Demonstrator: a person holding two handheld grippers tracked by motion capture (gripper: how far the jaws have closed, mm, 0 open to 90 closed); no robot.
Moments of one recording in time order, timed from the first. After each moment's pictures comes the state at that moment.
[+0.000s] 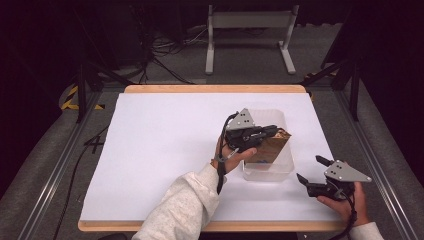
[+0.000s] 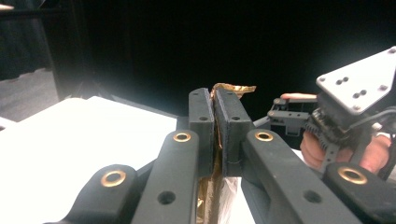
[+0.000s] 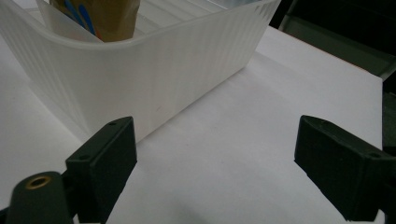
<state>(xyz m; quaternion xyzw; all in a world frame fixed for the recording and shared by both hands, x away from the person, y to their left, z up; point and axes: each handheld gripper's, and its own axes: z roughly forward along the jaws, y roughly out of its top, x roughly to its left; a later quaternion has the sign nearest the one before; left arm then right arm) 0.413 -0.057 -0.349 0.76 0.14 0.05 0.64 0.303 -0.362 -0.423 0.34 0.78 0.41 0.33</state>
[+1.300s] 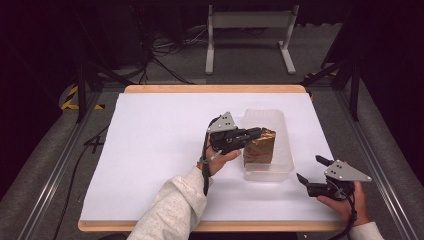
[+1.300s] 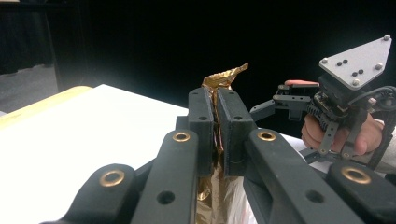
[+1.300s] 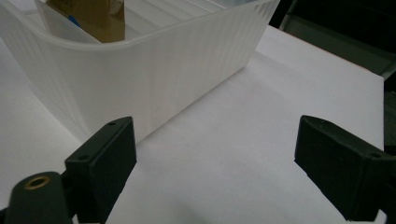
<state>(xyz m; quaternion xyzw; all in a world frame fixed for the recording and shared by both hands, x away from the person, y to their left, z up) 0.420 -0.024 -0.369 0.75 0.14 0.04 0.65 0.304 -0.362 -0.423 0.34 0.78 0.41 0.33</state>
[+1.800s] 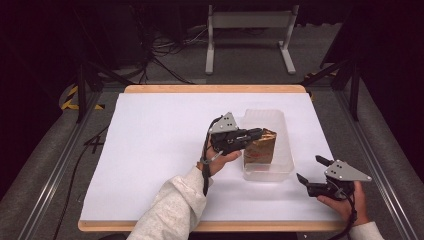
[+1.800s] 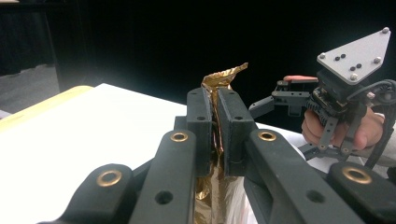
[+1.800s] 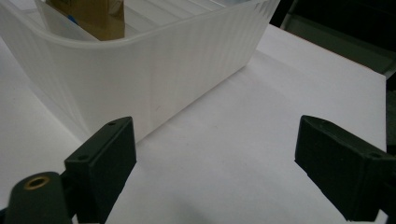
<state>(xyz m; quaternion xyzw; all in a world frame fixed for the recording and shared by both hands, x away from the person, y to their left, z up) 0.416 -0.026 -0.364 0.76 0.13 0.05 0.63 0.304 -0.363 -0.424 0.34 0.78 0.41 0.32</state>
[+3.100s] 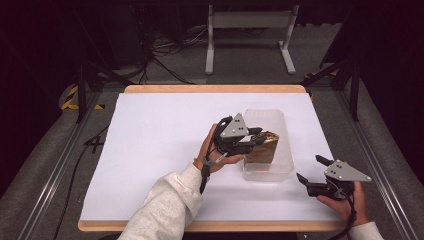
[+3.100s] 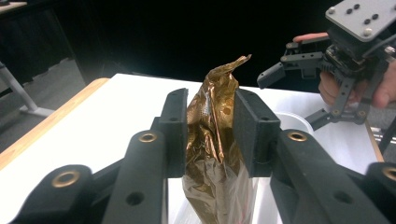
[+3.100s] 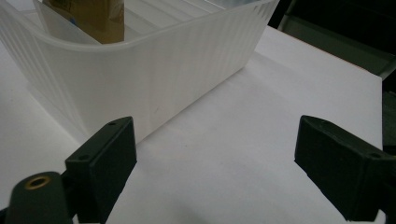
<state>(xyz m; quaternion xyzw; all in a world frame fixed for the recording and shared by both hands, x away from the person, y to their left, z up) 0.399 -0.033 -0.336 0.82 0.09 0.13 0.55 0.304 -0.362 -0.423 0.34 0.78 0.41 0.33</state>
